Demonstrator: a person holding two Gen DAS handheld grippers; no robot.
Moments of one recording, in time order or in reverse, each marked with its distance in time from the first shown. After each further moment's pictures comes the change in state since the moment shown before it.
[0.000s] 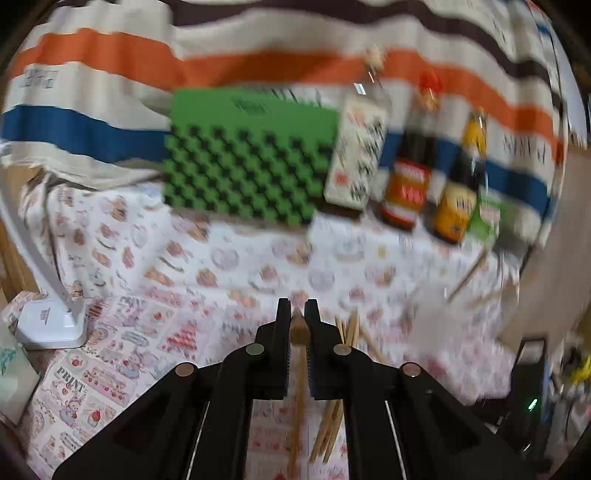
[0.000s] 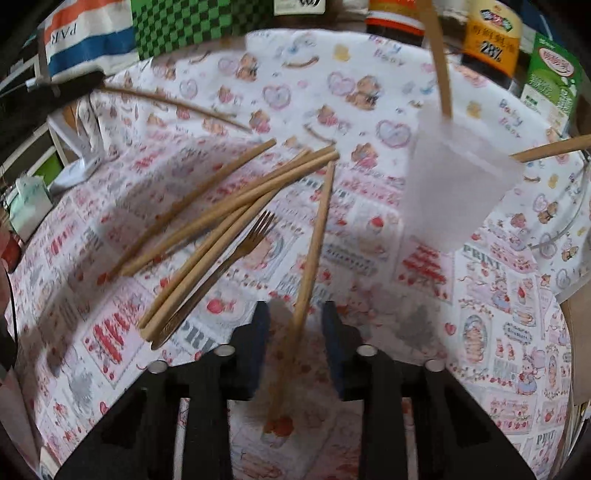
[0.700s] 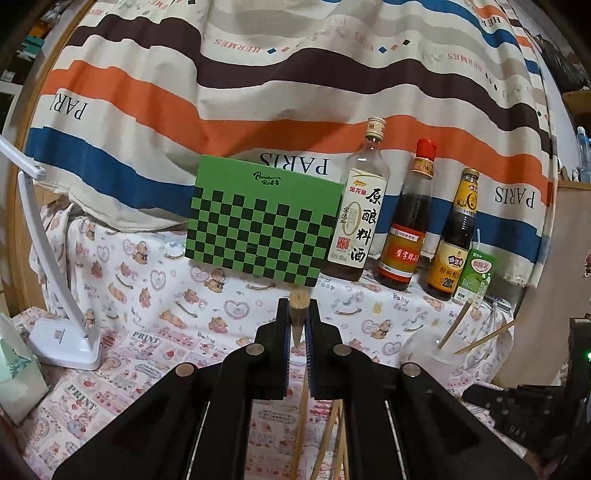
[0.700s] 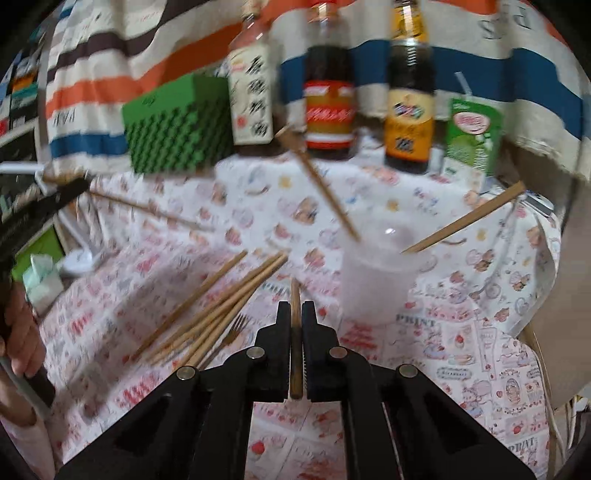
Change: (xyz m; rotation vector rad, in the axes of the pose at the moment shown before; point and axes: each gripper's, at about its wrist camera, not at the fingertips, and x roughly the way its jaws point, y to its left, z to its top) left arm -0.033 0.003 0.007 -0.018 -0.192 0.007; right arm -0.086 -0.036 0.011 0.125 -0.365 -0.046
